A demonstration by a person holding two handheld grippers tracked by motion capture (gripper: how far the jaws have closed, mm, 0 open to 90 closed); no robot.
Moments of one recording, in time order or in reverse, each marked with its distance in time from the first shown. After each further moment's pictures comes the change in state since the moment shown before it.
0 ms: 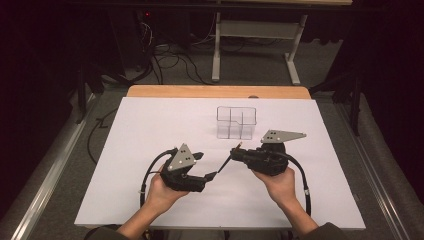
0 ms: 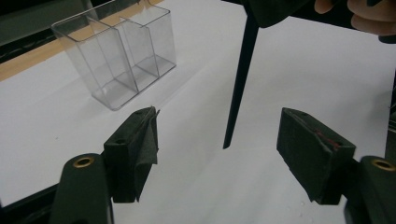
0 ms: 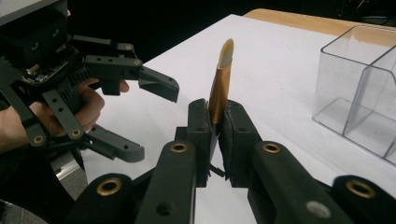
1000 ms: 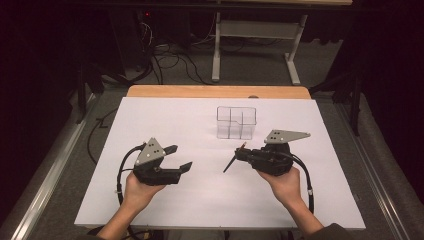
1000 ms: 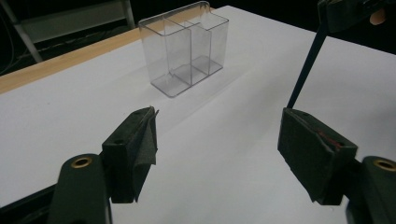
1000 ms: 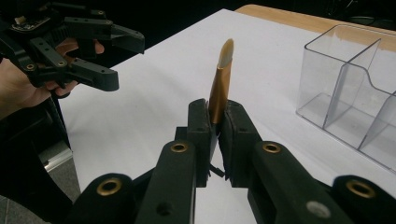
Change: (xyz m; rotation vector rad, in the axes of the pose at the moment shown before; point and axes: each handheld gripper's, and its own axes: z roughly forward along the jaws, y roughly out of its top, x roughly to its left) left arm 0.036 -0.019 -0.044 -0.064 0.094 -0.113; right arm -0.003 0.000 -0.008 0.024 -0.034 -0.033
